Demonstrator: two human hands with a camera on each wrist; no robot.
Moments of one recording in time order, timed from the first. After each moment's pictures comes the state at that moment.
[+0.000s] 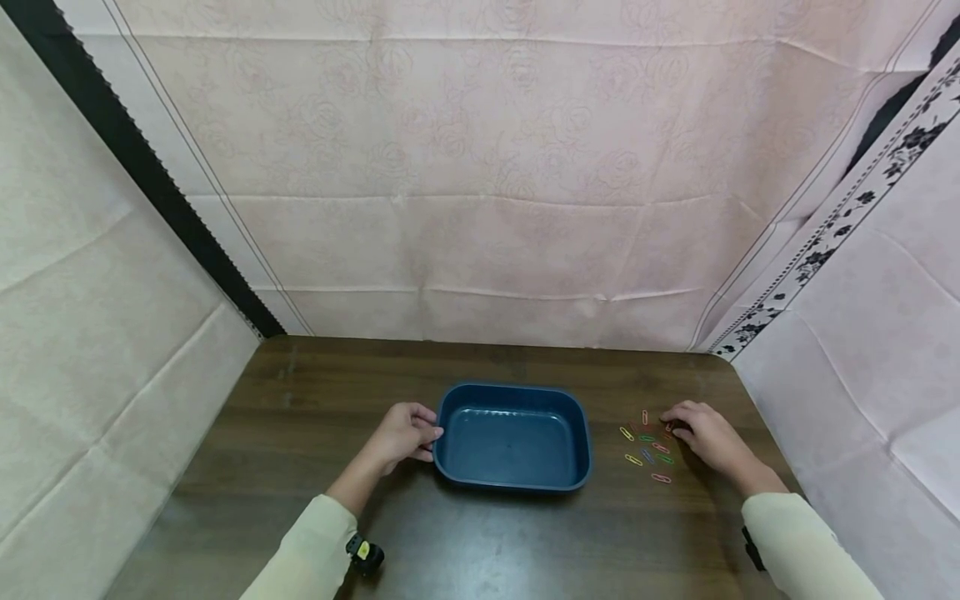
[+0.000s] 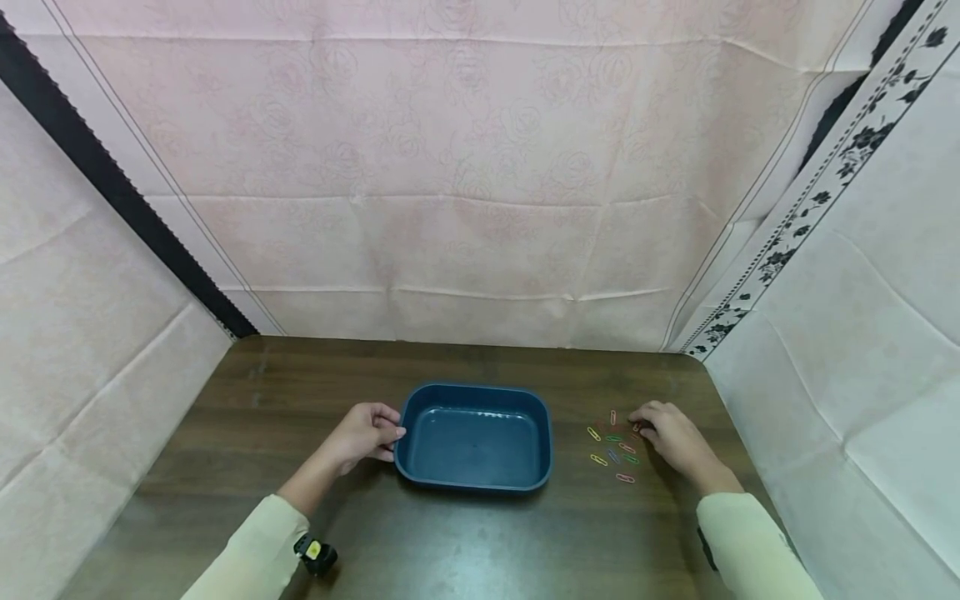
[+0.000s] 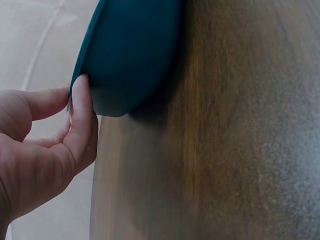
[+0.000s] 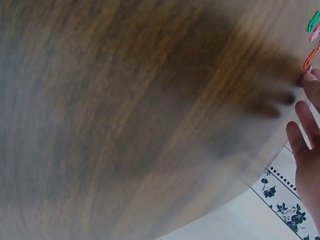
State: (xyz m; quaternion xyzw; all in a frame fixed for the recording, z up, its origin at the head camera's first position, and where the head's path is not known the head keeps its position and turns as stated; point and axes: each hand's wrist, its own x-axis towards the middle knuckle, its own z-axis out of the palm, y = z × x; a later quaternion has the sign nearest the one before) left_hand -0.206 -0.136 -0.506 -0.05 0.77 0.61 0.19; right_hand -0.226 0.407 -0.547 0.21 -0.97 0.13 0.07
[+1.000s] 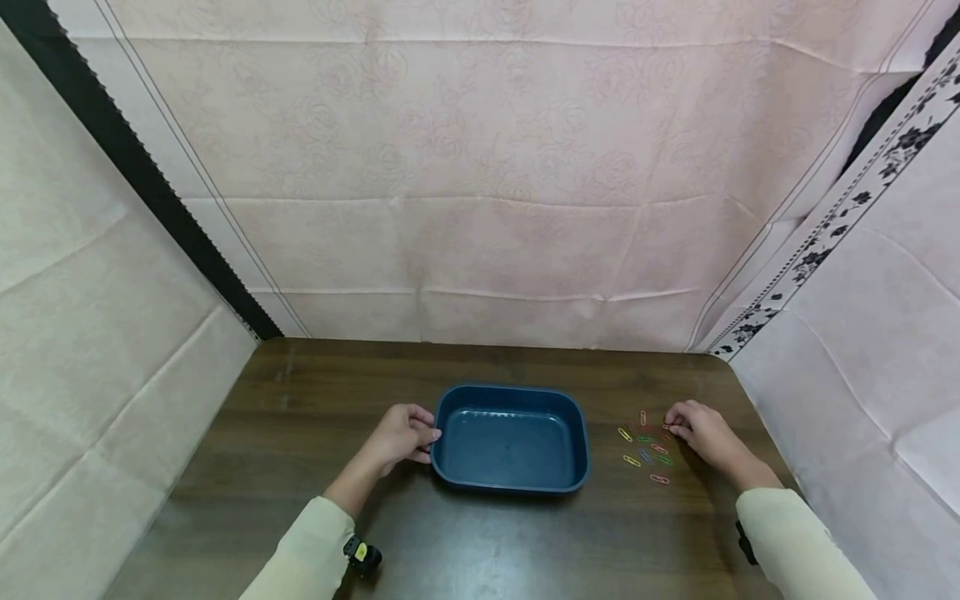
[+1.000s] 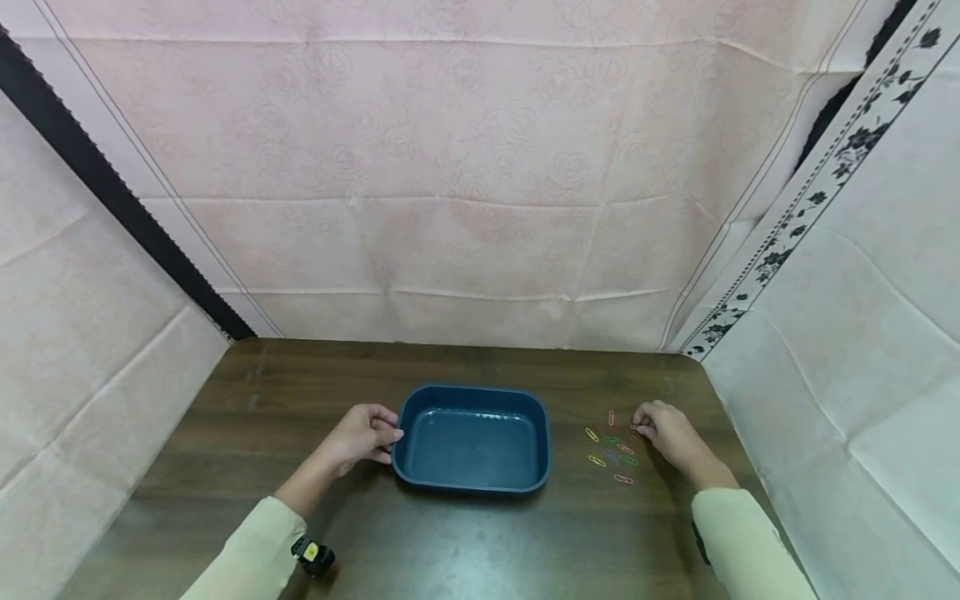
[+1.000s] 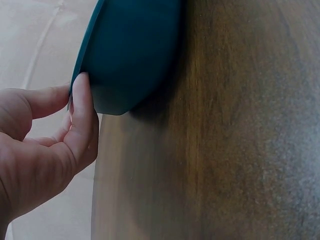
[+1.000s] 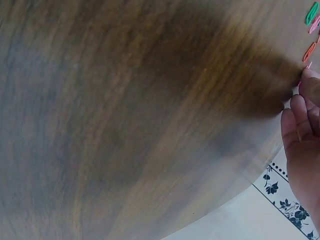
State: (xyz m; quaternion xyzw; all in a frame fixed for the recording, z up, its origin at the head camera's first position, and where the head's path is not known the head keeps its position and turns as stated) left_hand -0.206 -0.136 -0.505 -0.04 0.77 0.61 0.19; right_hand -0.234 0.409 -0.552 0.17 -0.97 0.16 0.06
